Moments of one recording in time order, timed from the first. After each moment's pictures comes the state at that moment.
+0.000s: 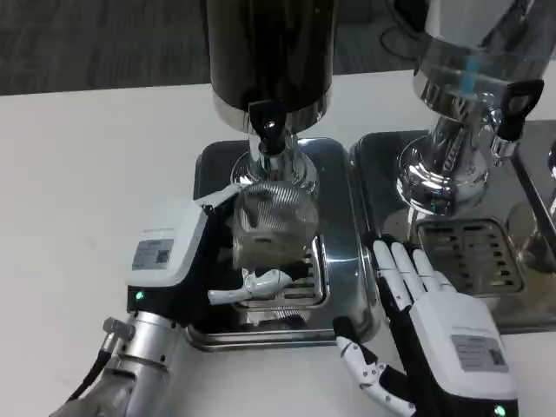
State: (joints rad) left arm -0.42 0.31 -0.45 1.06 0.79 -0.60 0.89; right arm 0.39 -0.22 0.41 -0.24 -1.02 0.07 -0.31
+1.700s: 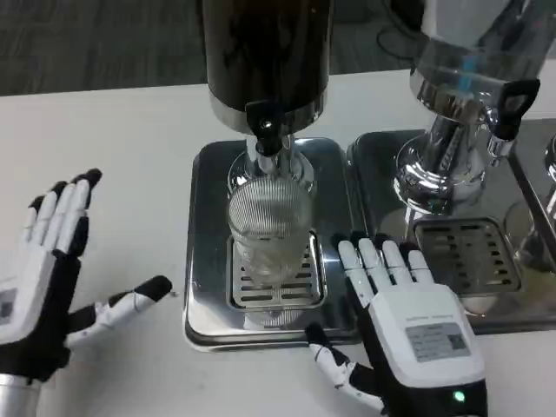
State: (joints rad) left arm -0.02 0.60 -0.19 0.64 0.61 -0.64 0.75; right arm 0.28 -0.22 0.53 -0.15 -1.24 0.21 -0.31
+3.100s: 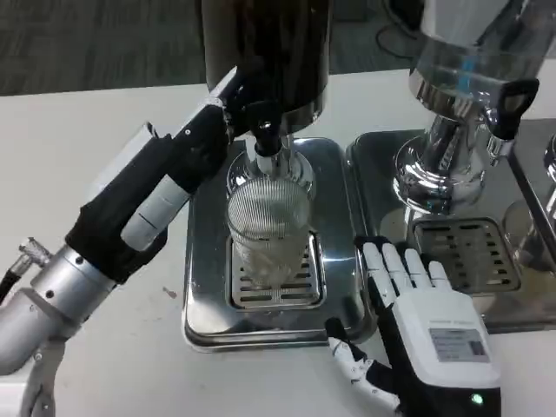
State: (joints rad) left arm -0.20 0.41 -0.05 0.28 -0.38 -0.57 -0.65; right arm 0.29 -0.21 0.48 -0.13 -1.10 0.20 -0.33
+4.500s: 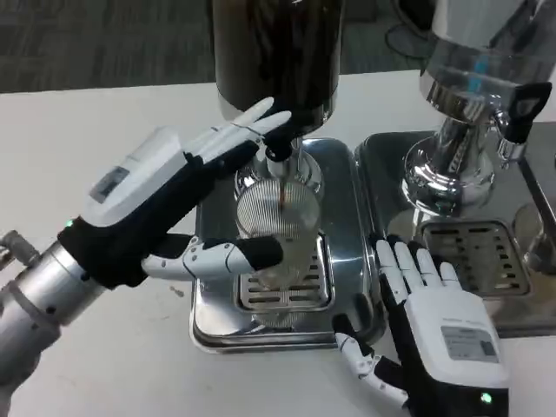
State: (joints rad) left arm -0.20 0.53 -0.04 0.28 0.22 -0.91 -0.33; right arm 0.29 -0.21 0.46 -0.12 -1.05 0.19 -0.35
